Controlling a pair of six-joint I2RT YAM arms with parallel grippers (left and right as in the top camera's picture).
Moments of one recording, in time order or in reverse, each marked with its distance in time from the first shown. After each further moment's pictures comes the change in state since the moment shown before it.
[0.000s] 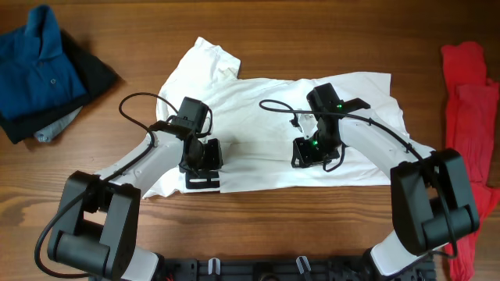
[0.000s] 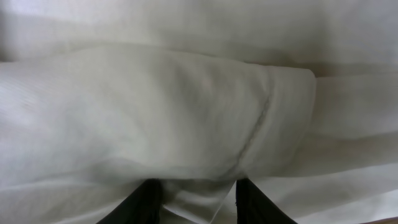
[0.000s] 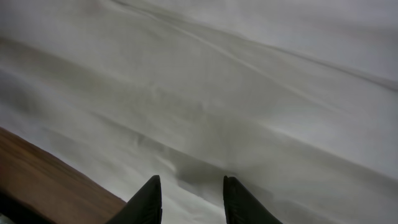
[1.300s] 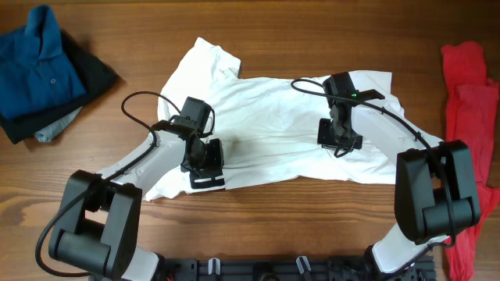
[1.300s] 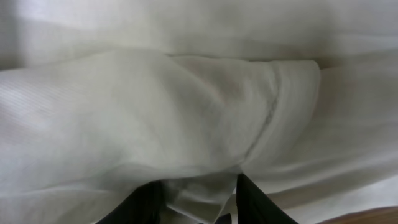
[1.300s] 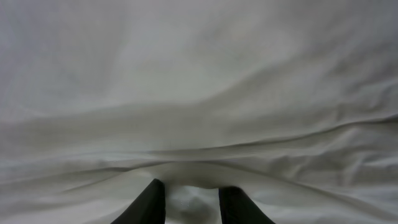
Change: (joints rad) left arm -0.012 0.005 0.009 -0.008 -0.031 0.000; right arm -0.111 0.047 0.053 0.036 0.424 0.334
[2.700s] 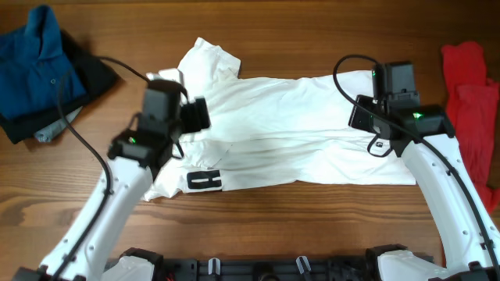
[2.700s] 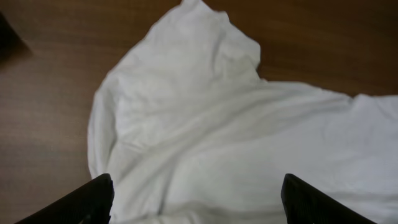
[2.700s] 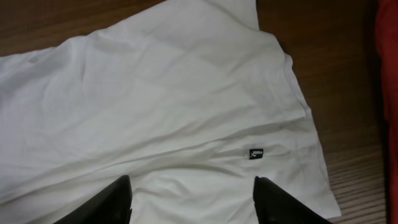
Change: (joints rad) left arm 0.095 -0.362 0.087 0.169 -0.294 0.084; right arm -0.081 -0.474 0.046 -0.098 0.111 -0.019
